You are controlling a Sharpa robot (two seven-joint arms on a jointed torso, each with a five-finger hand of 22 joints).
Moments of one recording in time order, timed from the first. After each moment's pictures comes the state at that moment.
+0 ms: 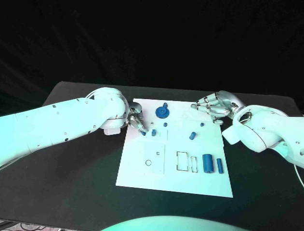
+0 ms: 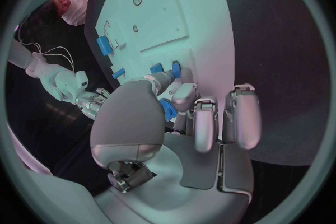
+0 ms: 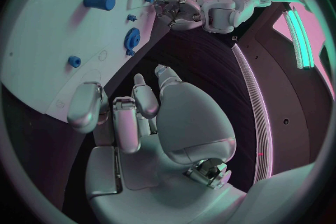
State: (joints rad) left arm 1.26 -0.67 -0.01 1.40 -1.16 0.24 -0.59; left_hand 1.22 -0.16 0.60 0.17 0.10 0.93 0.04 0.60 0.80 1.35 -0.04 1.17 1.05 1.47 -0.09 1.57 1.31 0.05 1.47 0.03 1.42 1.31; right arm 1.21 -0.86 -0.03 1.54 -0.72 -0.39 -0.07; right_hand 1.31 0.05 -0.01 0.18 0.46 0.96 0.15 0.10 0.15 1.33 0.07 1.23 1.23 1.46 -0.01 1.51 1.31 0.08 1.32 0.09 1.32 1.04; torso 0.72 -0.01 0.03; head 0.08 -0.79
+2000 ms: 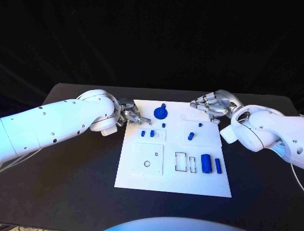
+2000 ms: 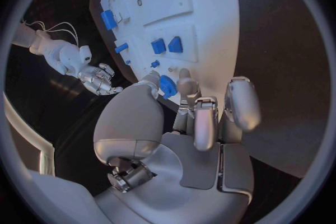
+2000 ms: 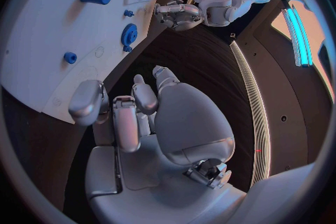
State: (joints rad) left arm 1.26 -0.72 -0.01 1.40 -1.05 0.04 -0.49; left_hand 1.05 -0.06 0.10 0.29 0.10 0.86 0.07 0.55 0.76 1.17 -0.01 1.00 0.84 1.47 -0.07 1.53 1.31 0.09 1.38 0.04 1.21 1.28; right arm 1.20 -0.86 -0.03 1.54 -0.69 -0.41 -0.04; right_hand 1.32 0.04 -0.01 0.18 0.47 0.94 0.15 0.10 0.15 1.30 0.07 1.20 1.20 1.46 -0.01 1.48 1.31 0.10 1.29 0.09 1.29 0.98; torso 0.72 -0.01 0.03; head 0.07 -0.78
